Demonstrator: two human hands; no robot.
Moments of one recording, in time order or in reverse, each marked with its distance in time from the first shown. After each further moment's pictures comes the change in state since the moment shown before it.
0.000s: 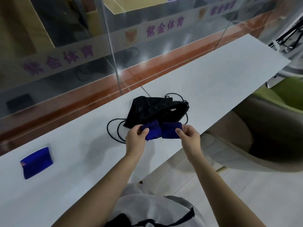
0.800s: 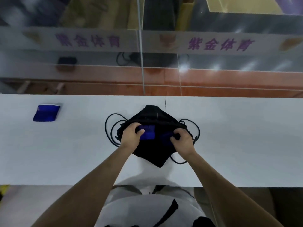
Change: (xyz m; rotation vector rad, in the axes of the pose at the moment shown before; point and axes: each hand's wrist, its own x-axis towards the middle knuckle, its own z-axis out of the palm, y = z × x) left_hand 0.105 0.023 0.100 0.260 0.356 -0.248; right_hand 0.272 -0.010 0.022 -0.691 -0.728 -0.440
